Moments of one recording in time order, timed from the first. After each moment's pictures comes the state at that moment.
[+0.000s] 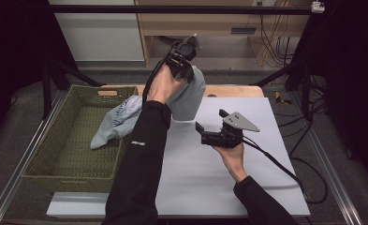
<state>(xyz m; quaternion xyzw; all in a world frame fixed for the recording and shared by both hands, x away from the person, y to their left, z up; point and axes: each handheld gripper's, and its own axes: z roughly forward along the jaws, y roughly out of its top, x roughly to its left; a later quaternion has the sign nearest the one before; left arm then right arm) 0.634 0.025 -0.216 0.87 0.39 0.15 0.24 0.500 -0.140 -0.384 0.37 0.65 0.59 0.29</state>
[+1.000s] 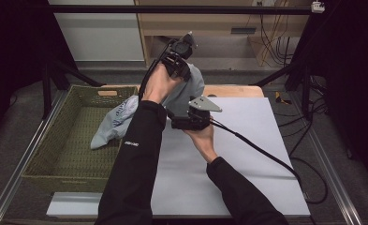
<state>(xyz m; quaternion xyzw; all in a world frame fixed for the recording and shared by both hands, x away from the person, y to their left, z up) 0.632 0.035 -0.210 0.87 0.39 0.15 0.25 0.557 -0.057 -0.380 0.35 0.67 0.59 0.27</state>
